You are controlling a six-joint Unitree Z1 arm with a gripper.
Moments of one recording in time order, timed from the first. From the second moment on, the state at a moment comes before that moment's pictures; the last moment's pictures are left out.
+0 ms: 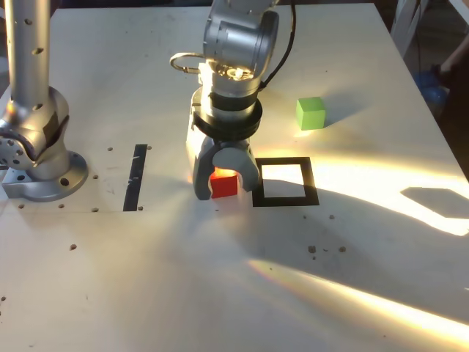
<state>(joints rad) -0.20 1.90 -1.14 0.98 0.06 -0.43</state>
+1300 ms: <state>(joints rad) -0.21 2.08 -1.48 1.12 0.12 -0.18</state>
